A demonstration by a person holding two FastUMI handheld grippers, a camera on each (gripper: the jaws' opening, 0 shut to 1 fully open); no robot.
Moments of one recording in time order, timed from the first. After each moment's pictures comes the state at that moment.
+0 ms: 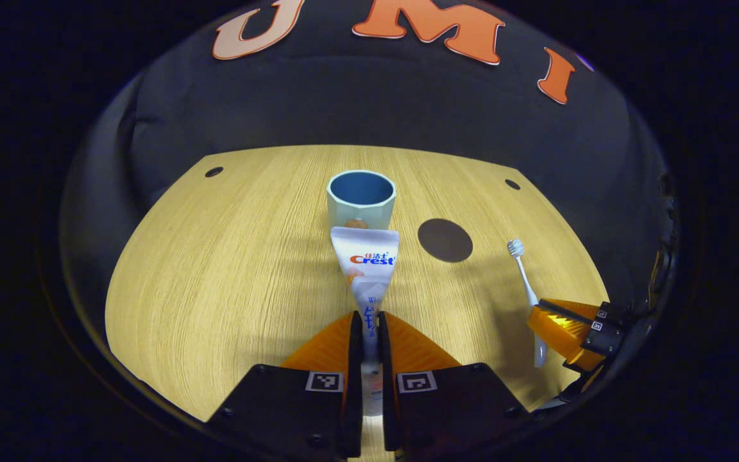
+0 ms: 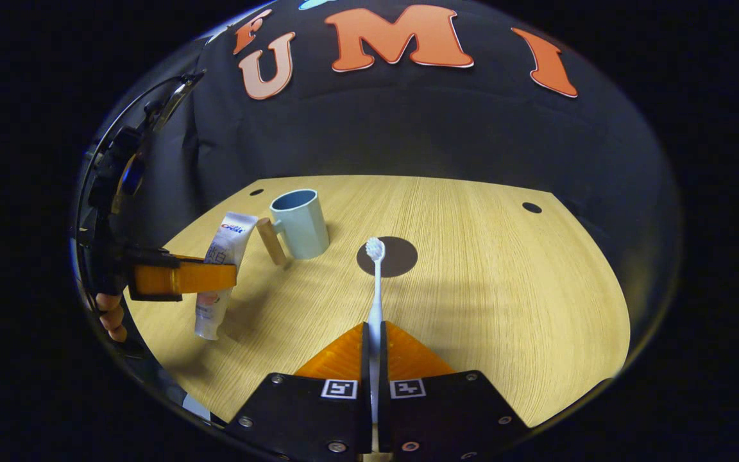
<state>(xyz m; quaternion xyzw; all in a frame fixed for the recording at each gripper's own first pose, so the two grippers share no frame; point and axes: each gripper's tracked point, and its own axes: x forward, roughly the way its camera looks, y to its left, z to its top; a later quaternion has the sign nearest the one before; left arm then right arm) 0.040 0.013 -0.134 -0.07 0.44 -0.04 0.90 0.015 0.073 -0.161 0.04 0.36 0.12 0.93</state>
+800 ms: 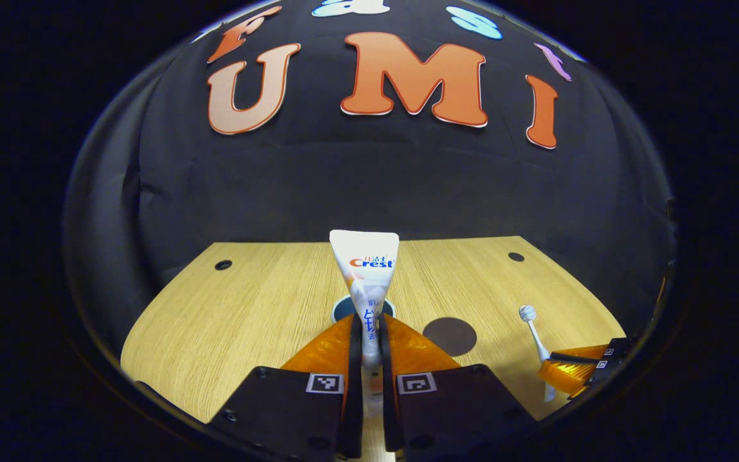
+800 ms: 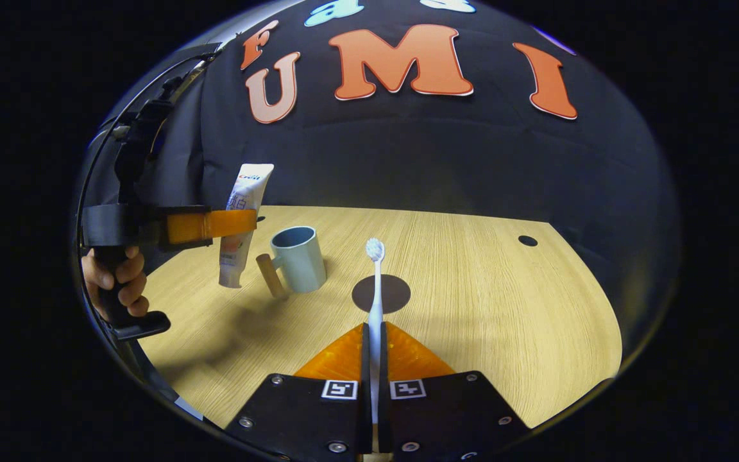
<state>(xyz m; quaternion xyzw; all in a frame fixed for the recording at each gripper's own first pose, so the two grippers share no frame) 0.120 0.029 -0.079 -0.02 0.24 -0.02 0.97 0.046 0.063 -0.136 0.04 0.30 0.12 0.95</state>
